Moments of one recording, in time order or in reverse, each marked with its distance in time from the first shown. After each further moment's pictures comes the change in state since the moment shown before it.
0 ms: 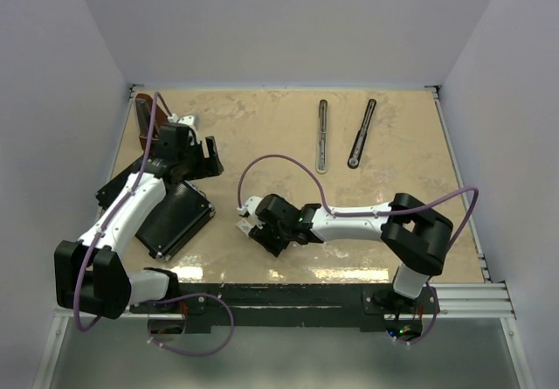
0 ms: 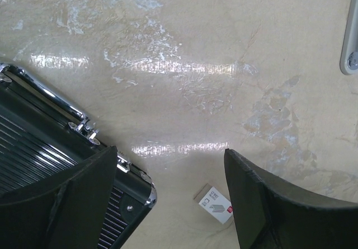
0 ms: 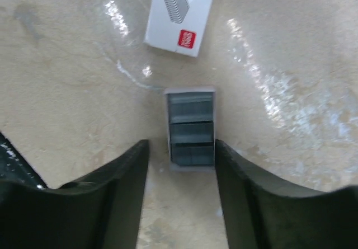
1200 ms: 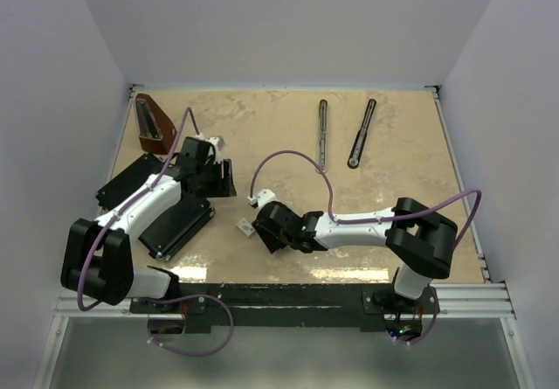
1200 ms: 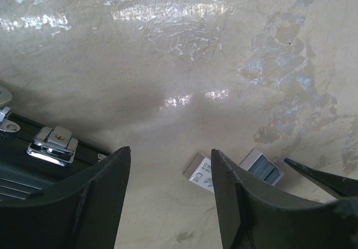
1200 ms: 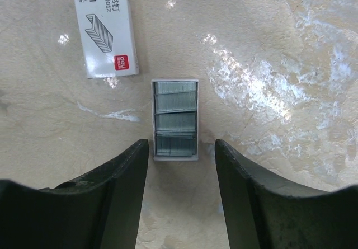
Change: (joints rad) left arm -0.108 0.089 -0.103 0.022 0.088 0.019; right arm 0.054 -0.042 -0.070 0.088 0.282 0.293
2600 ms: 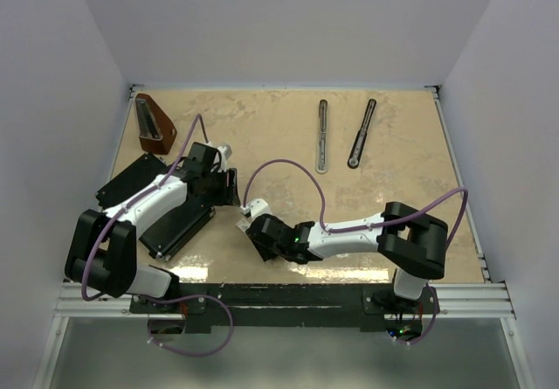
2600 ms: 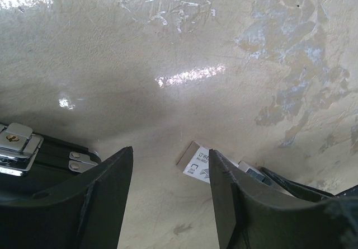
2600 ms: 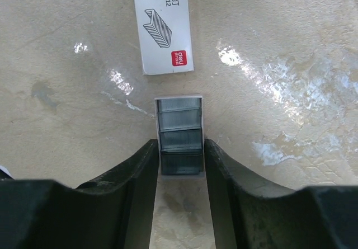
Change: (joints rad) left arm -0.033 0.053 -0.036 0.000 0.055 0.013; right arm 0.092 0.043 0.008 0.061 0.036 0.096
